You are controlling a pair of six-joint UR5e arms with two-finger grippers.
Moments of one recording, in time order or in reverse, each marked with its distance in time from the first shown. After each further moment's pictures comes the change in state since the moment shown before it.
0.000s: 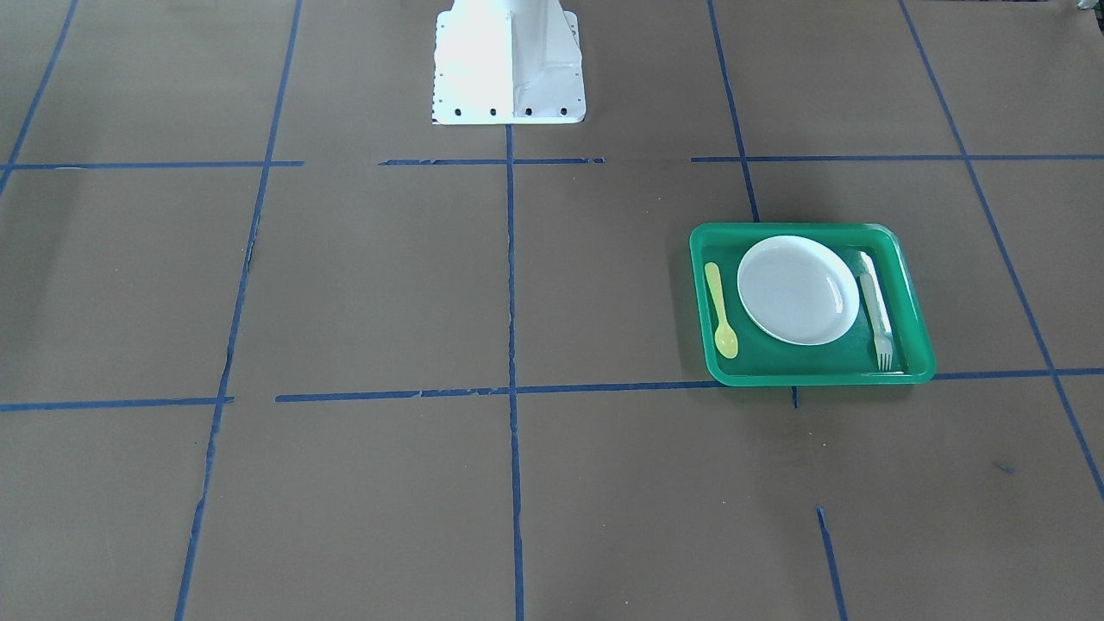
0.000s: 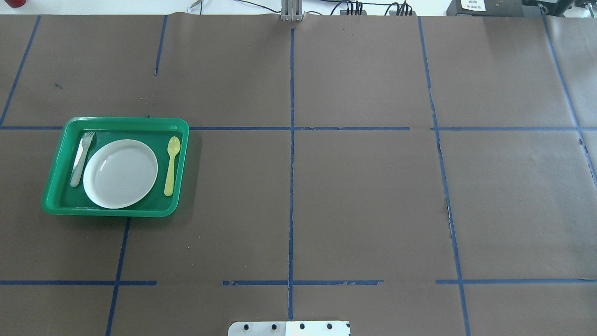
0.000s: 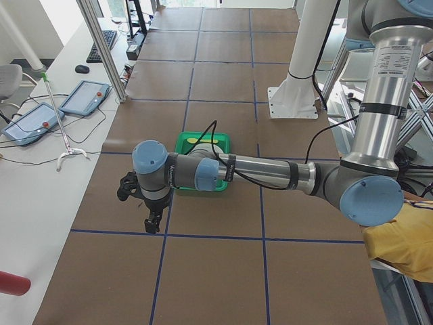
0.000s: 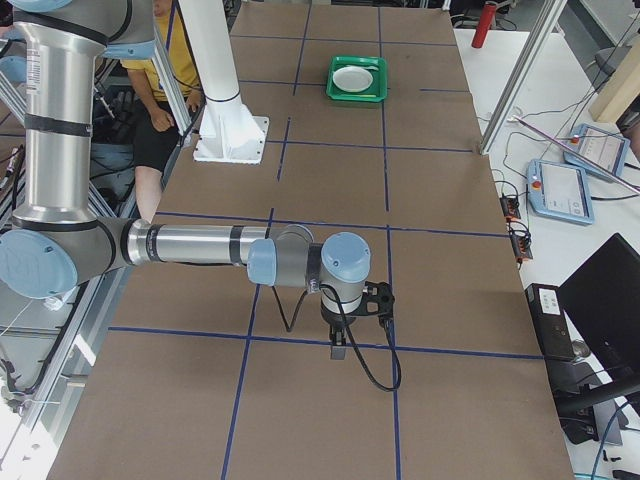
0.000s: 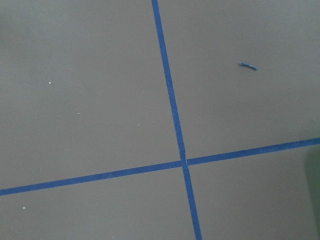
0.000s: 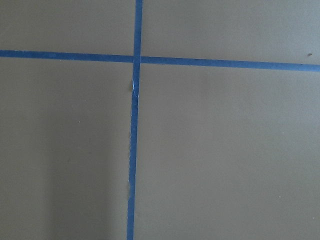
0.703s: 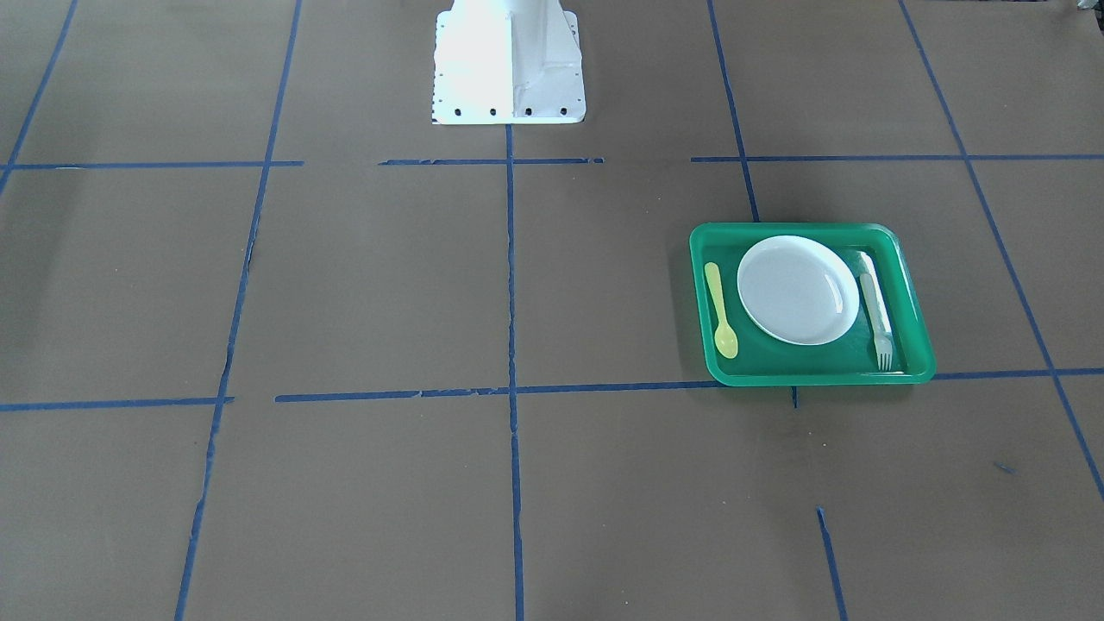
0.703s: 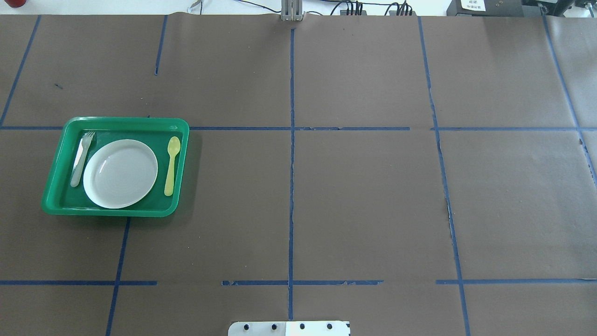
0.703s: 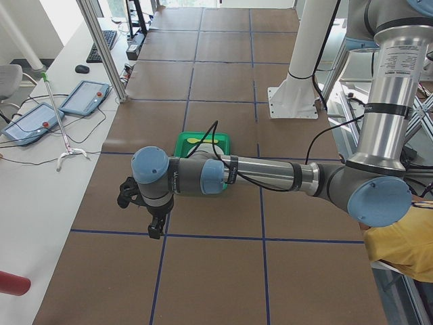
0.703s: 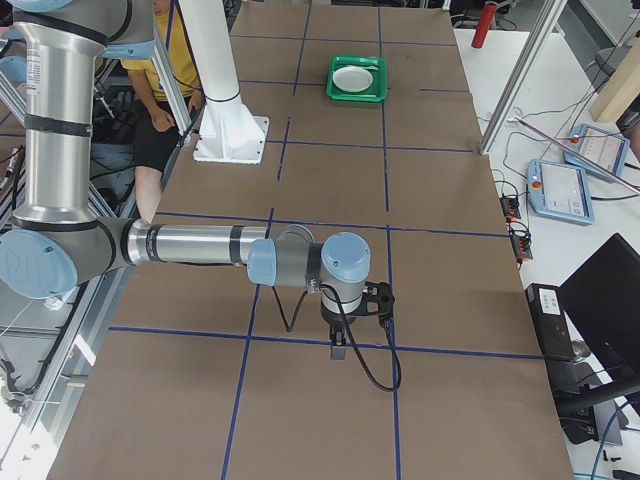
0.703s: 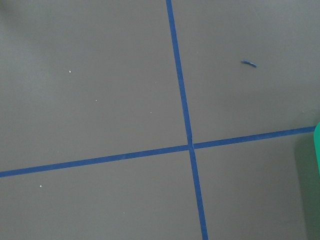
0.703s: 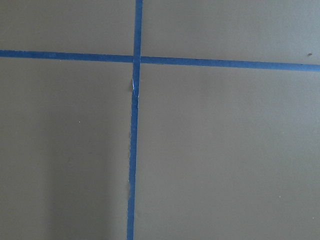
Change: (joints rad) left arm -0.041 0.015 0.003 0.044 -0.064 0.036; right arm 0.000 0.000 0.000 0.000 0.000 0.000
